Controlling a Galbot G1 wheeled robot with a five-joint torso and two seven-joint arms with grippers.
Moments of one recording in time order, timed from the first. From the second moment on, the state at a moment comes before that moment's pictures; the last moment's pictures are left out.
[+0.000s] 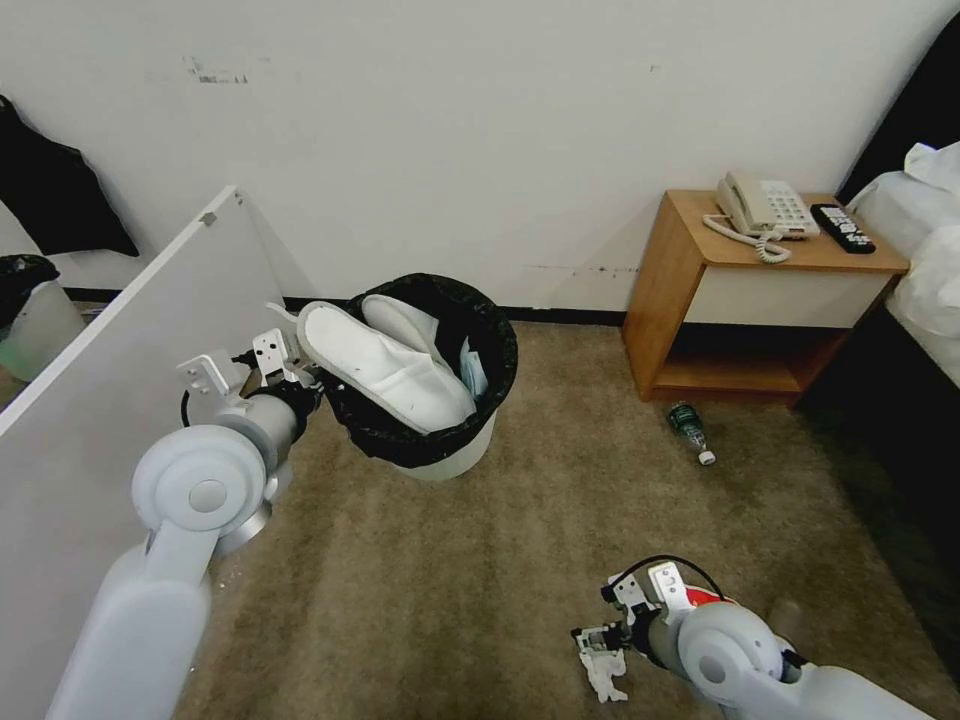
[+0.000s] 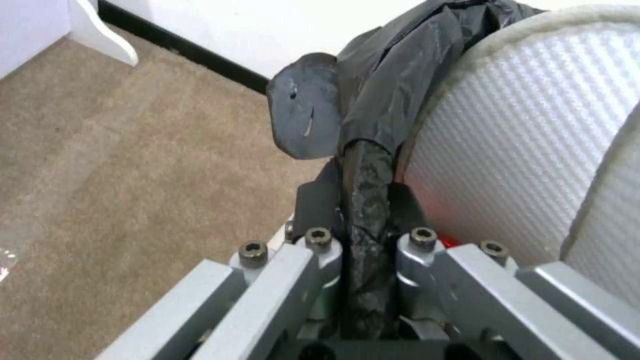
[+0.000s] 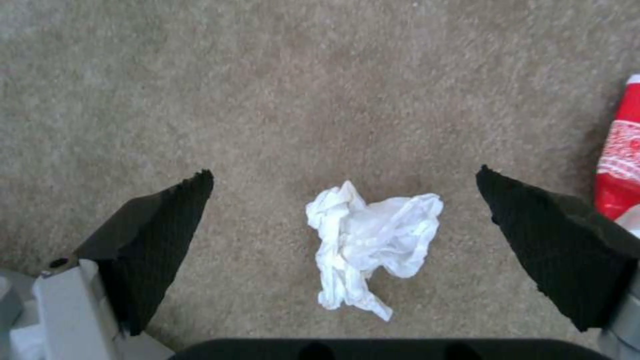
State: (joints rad) left arm 0.94 -1.12 -0.44 -2.17 -1.27 0.67 -0.74; right arm -1.13 0.70 -0.19 1.91 1.15 -0.70 0.47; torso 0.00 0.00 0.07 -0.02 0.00
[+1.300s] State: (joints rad) left arm 0.94 -1.12 -0.45 -2.17 -1.27 0.67 -0.74; right arm -1.15 0.75 -0.21 1.78 1.03 -0.64 0.40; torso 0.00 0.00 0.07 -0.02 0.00
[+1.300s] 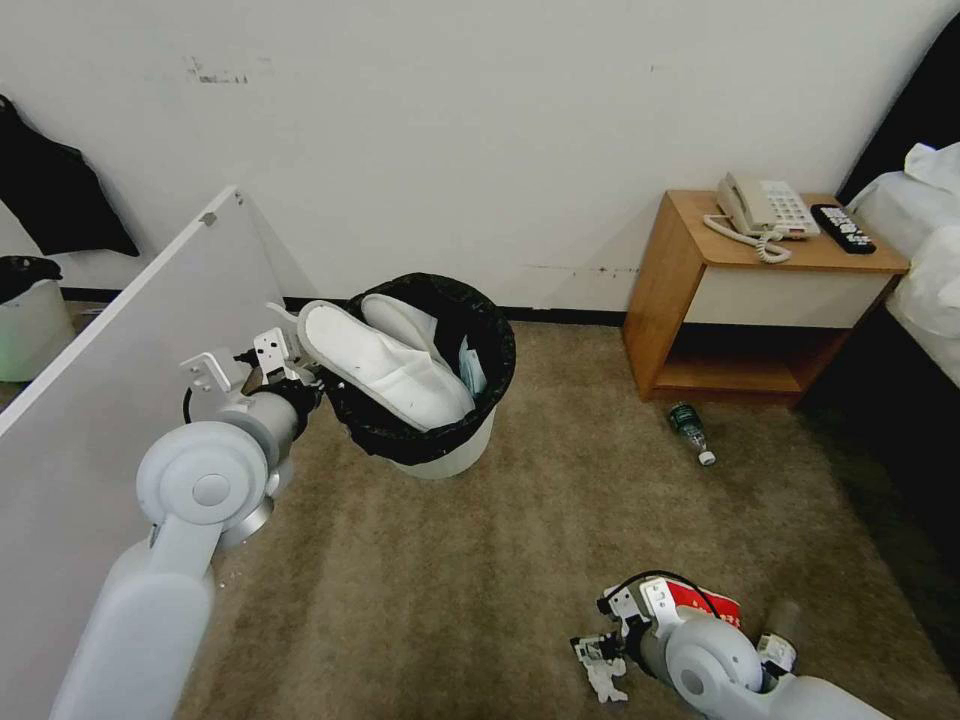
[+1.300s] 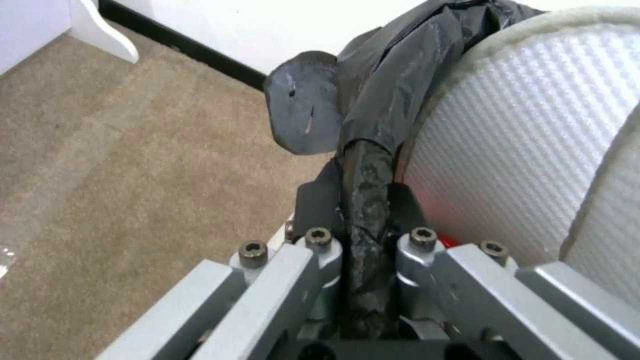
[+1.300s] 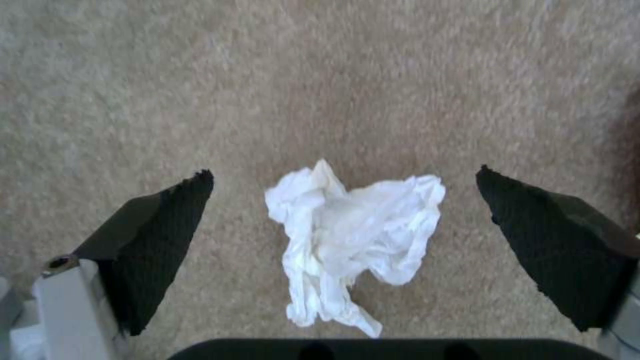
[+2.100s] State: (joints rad) left arm 0.95 -1.12 -0.45 -2.18 -1.27 0.67 -0.74; right arm -1.17 0.77 -0.20 1.74 1.01 -0.63 0.39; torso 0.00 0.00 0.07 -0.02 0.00
